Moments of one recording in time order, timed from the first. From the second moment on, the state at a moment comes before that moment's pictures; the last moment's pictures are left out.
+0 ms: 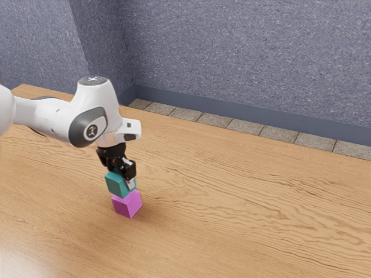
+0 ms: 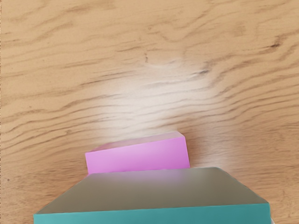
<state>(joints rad) -0.50 0.02 0.49 -2.25 0.03 2.29 0.14</state>
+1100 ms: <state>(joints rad) -0.51 0.04 0.50 -2.27 0.00 2.33 0.12</state>
